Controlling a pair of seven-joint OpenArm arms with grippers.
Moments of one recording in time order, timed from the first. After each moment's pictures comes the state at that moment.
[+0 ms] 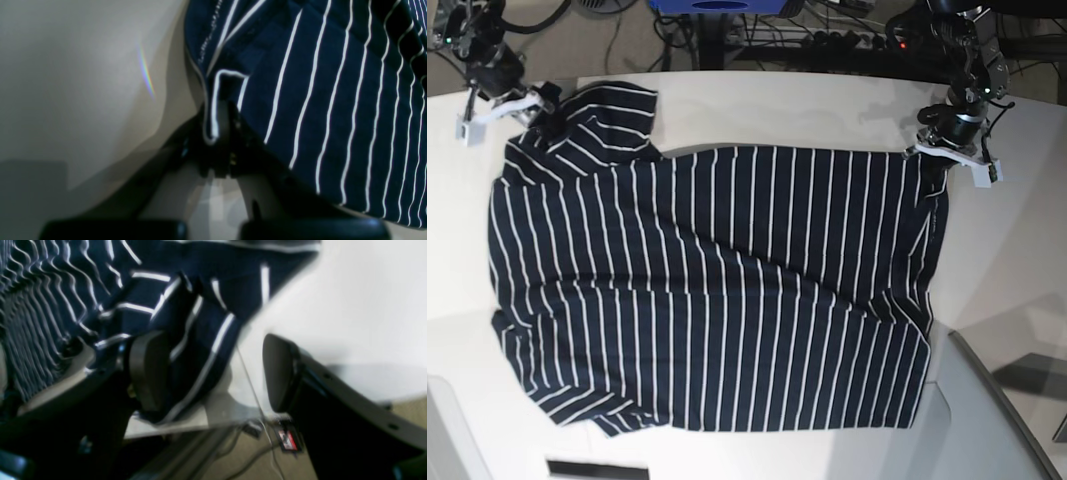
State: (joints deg) left arm 13.2 -9.2 -30.3 64.6 -22.3 -23.3 16.3; right arm -24.6 1.4 31.2 81.5 37.3 21.3 -39.9
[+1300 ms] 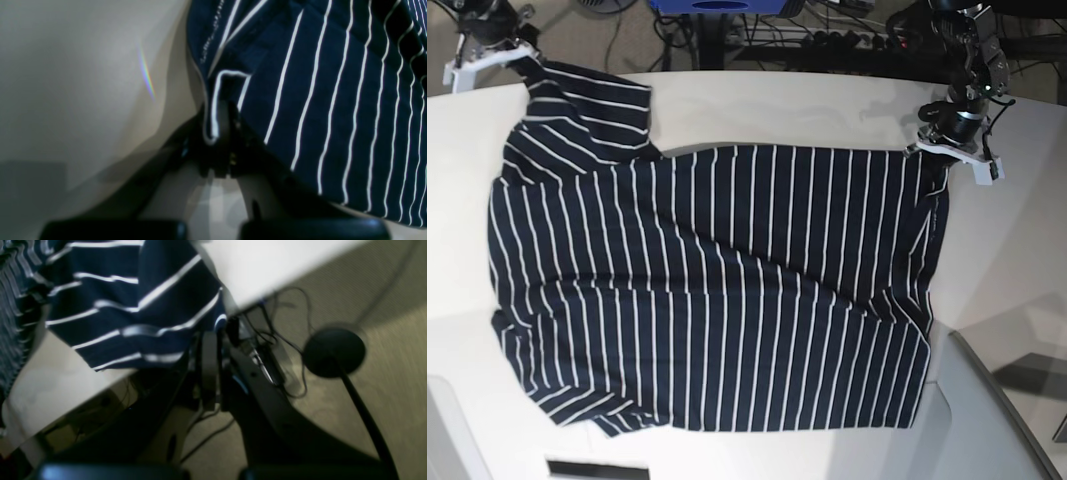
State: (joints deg) left arm 13.8 -9.7 -30.3 64.6 -22.5 -23.3 16.0; right arm -35.1 -3.9 39.1 91.4 35.9 20.1 -44.8
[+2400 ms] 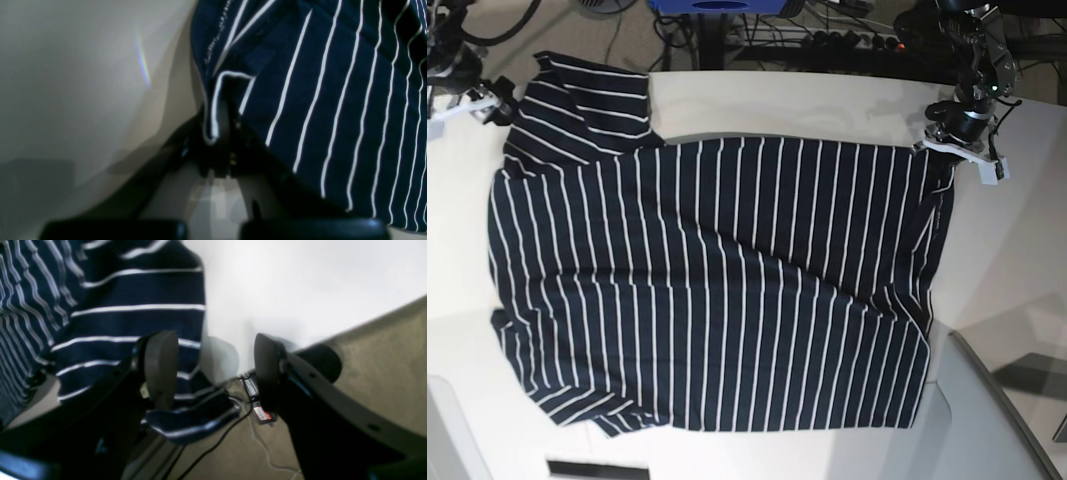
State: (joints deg) left arm 14.0 -10.8 -30.4 64.5 -22.3 -23.3 16.6; right arm -22.9 4.1 40.6 85.0 35.8 17.2 -52.4
